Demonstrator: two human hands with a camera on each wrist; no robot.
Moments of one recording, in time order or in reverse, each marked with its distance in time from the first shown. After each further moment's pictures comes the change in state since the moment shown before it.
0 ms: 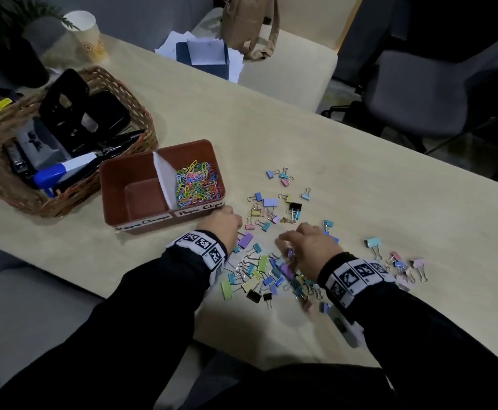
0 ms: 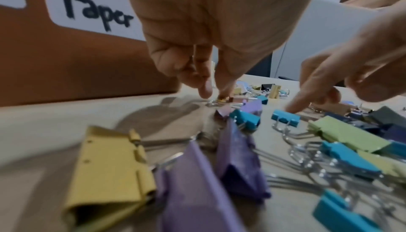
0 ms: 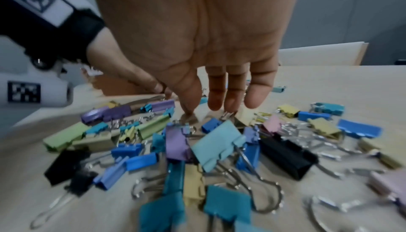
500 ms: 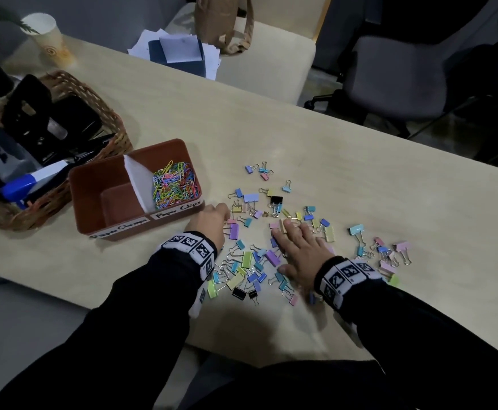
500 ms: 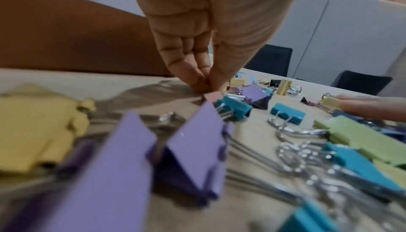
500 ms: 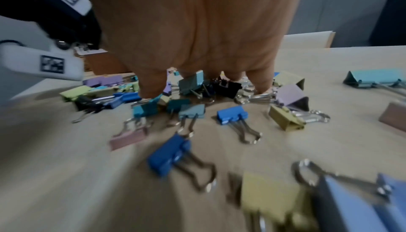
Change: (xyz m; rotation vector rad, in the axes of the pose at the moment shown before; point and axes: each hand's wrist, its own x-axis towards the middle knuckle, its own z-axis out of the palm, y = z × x) left_hand 0.007 0.015 0.011 -0.202 0.126 -0.069; right_hand -0.013 0.032 0.034 0.025 -0.249 0.050
